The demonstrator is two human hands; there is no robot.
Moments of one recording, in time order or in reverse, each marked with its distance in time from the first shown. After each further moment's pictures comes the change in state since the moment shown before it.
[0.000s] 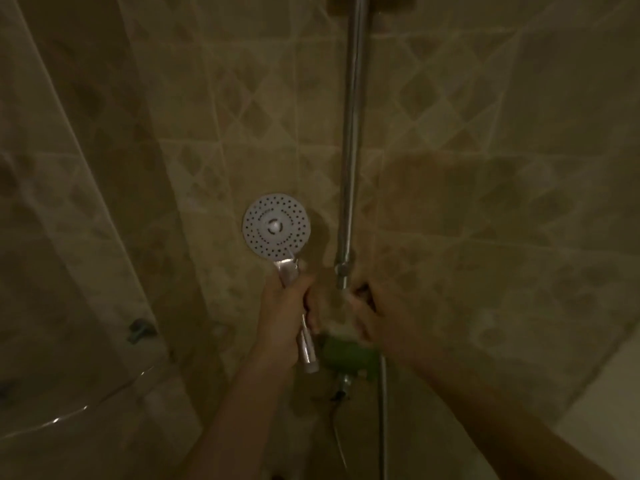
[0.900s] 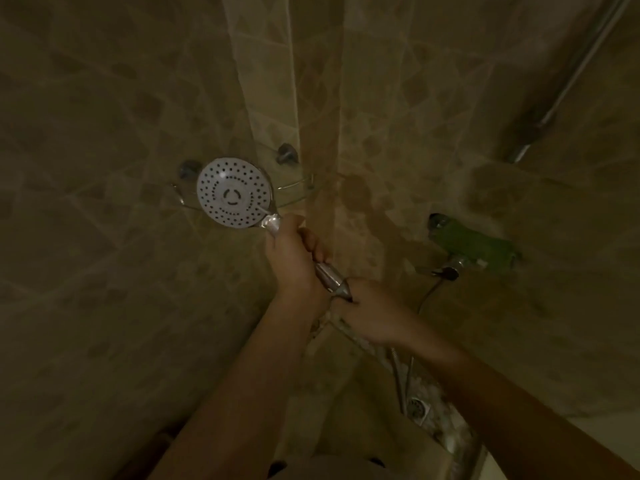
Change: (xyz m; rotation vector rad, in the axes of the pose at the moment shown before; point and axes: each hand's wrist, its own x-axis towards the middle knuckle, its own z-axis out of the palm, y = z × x) left_hand -0.120 -0.060 -0.158 -0.442 0.709 -0.035; right_hand -0.146 -0.018 0.183 -0.049 -0.840 -0.049
